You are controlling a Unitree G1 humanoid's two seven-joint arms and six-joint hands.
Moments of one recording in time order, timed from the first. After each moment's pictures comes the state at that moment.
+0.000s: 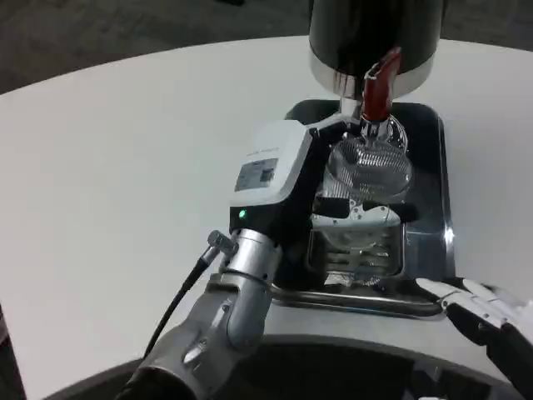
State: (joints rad) left arm -0.83 0.13 -0.40 0.80 0.68 -0.32 0.56; right arm 0.54 -0.39 -0.20 -1.00 -0.47 0.04 0.46
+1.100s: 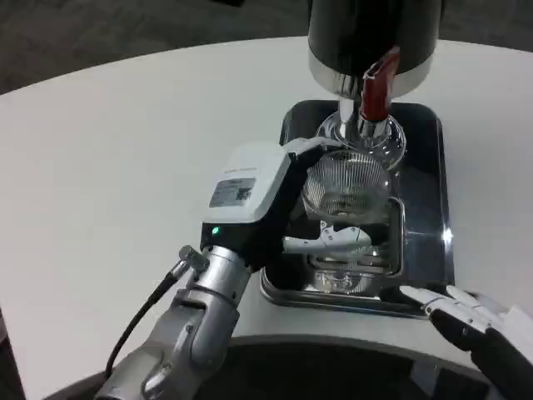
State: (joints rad) left arm -0.70 0.25 -0.41 0.57 0.71 -0.24 0.43; right arm 0.54 -0.39 -0.16 -1.02 -0.48 0.07 0.48
